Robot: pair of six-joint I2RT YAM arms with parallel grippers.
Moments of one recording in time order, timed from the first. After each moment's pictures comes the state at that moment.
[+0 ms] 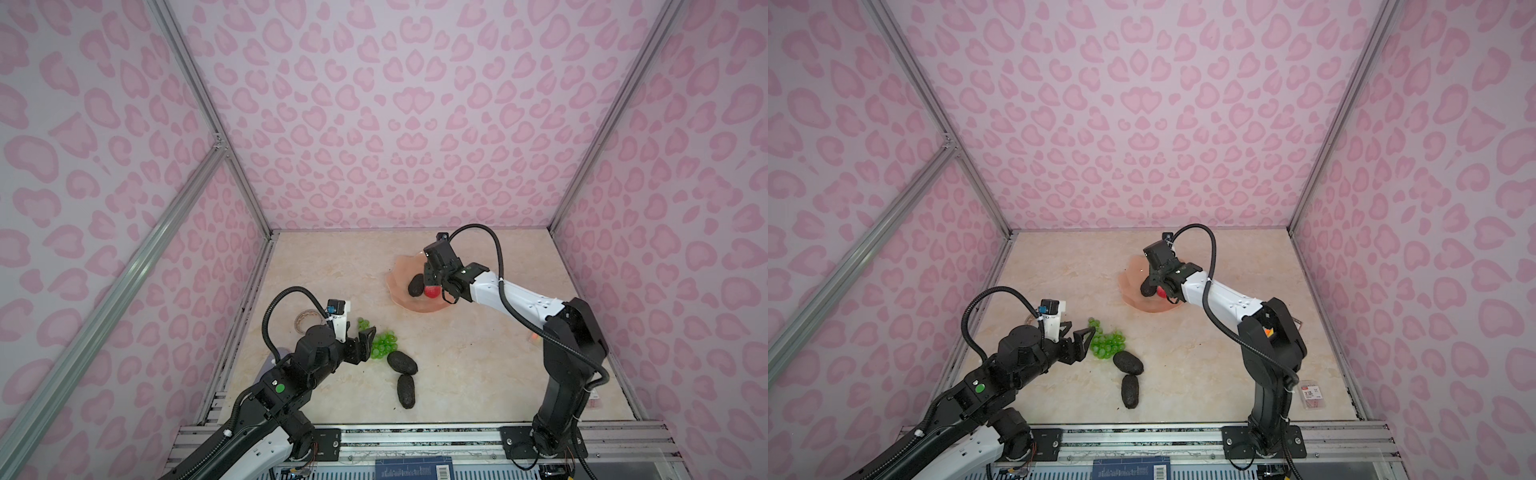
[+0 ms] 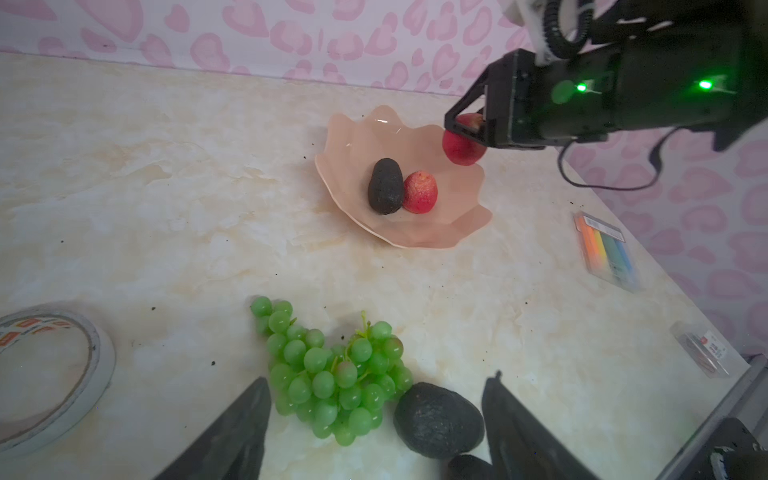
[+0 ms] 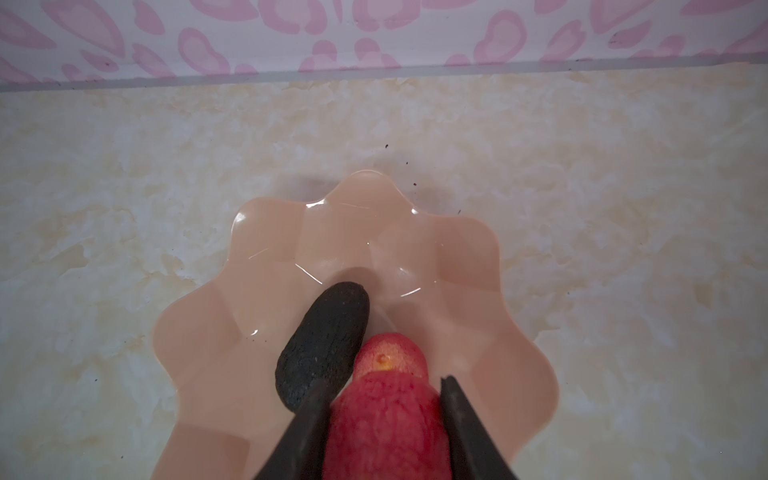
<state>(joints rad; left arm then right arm) -0.69 0.61 0.52 -0.37 -0.13 -0.41 0.62 1.88 1.47 -0.40 0.38 0.47</state>
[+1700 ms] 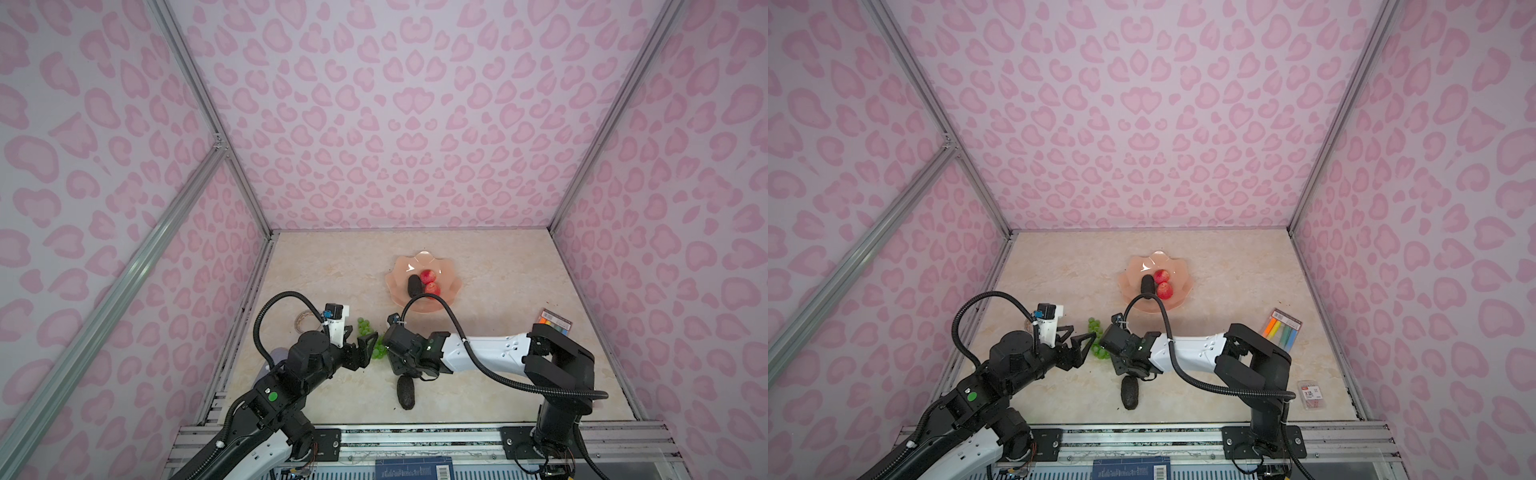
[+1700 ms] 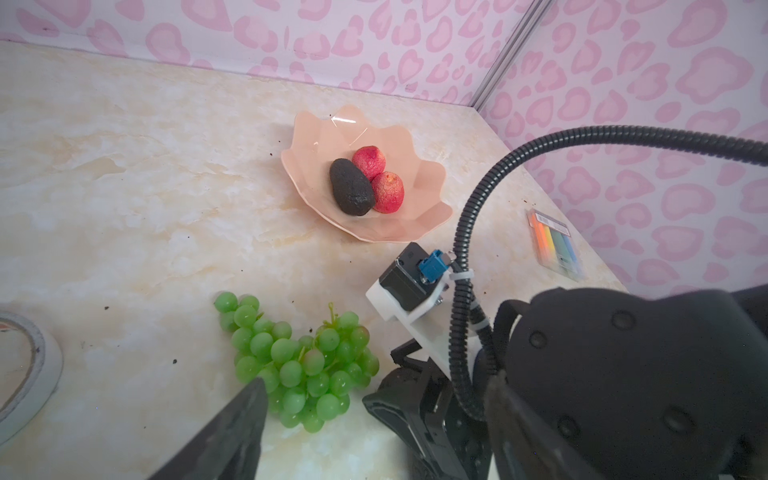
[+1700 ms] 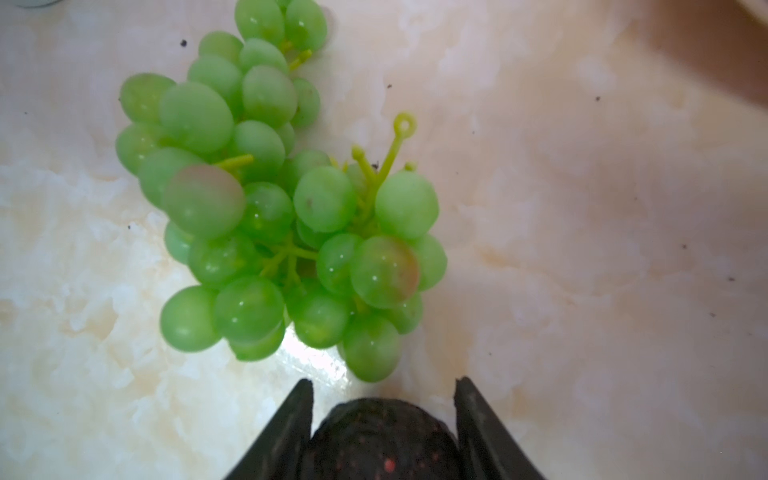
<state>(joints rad) -0.69 0.53 0.51 -0.39 -0.05 -0.44 1.12 1.81 1.09 -0.36 0.23 0.64</state>
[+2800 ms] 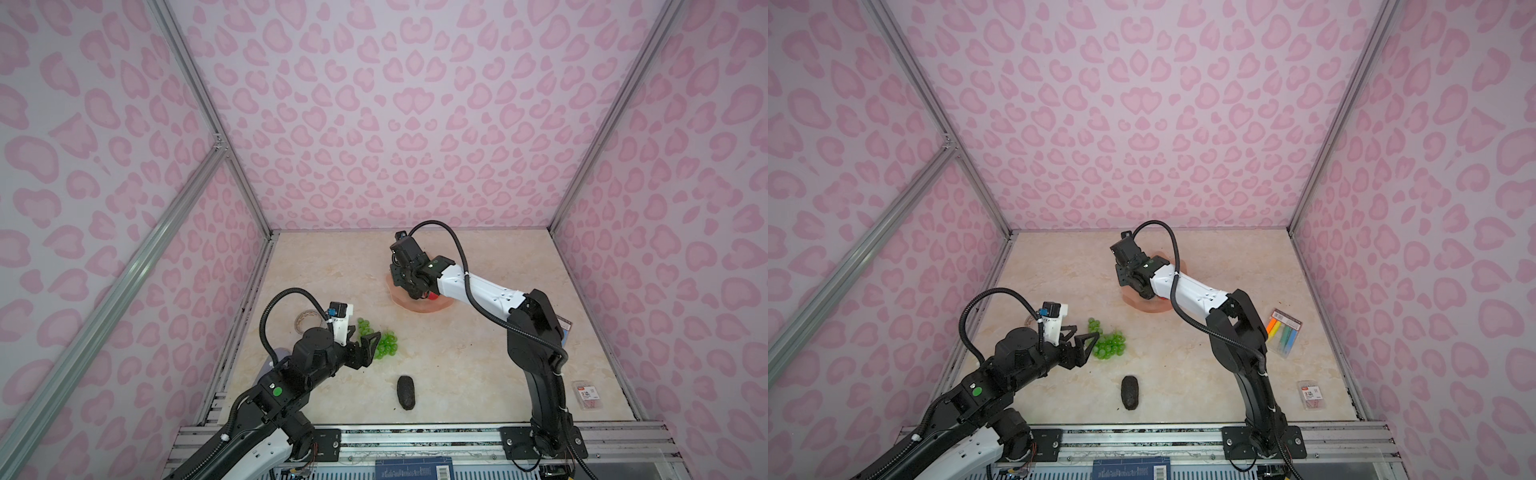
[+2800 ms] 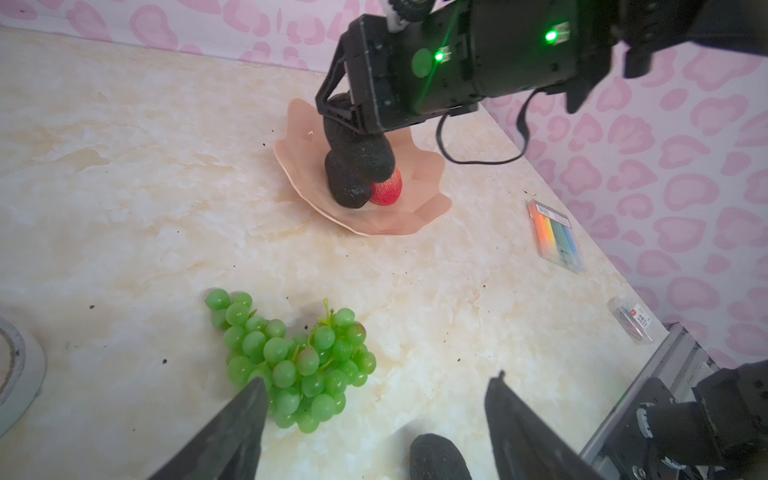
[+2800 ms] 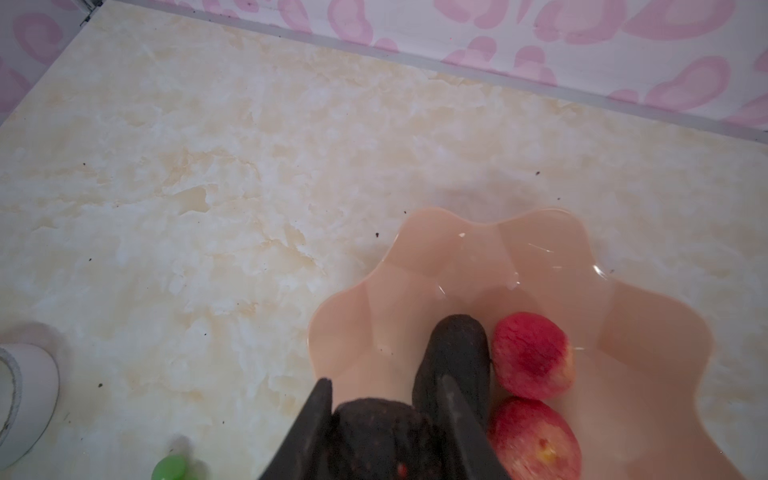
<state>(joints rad) -0.69 0.59 0.52 -0.37 -0.02 -0.43 0.74 2.12 1.80 -0.51 0.28 0.35</state>
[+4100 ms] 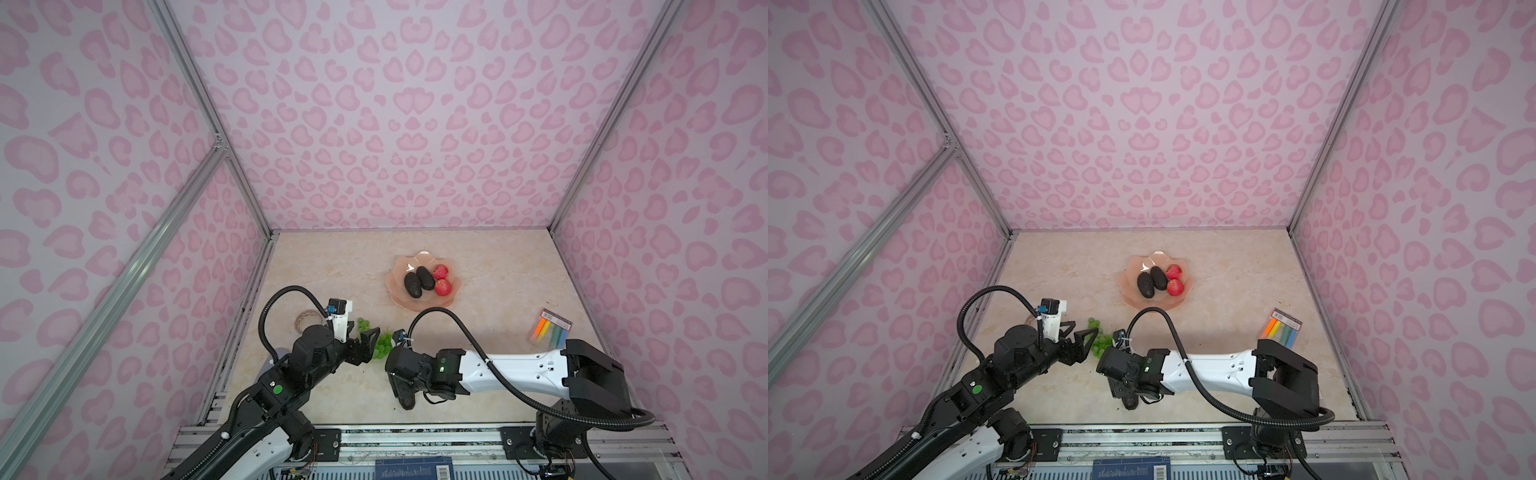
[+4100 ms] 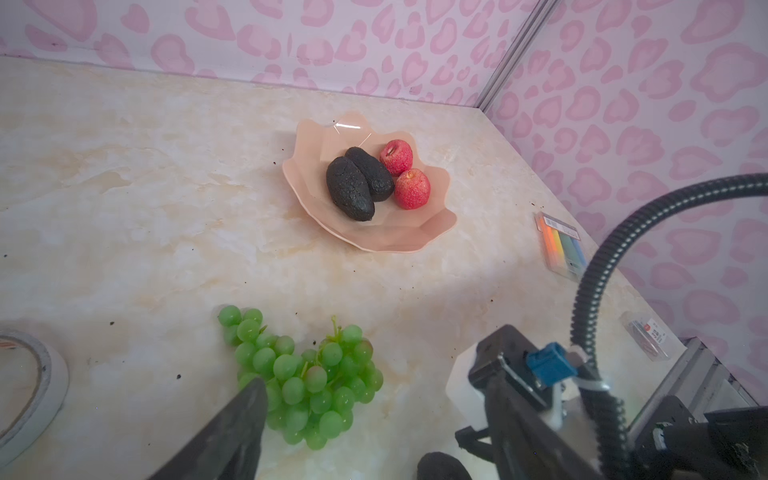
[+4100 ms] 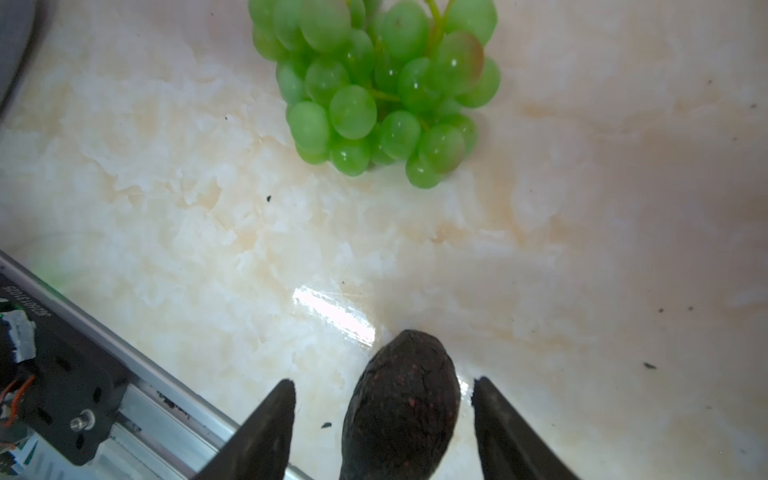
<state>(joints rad) -0.69 0.60 0.54 -0.35 -0.06 -0.41 1.28 1.65 1.03 -0.52 0.21 0.85</state>
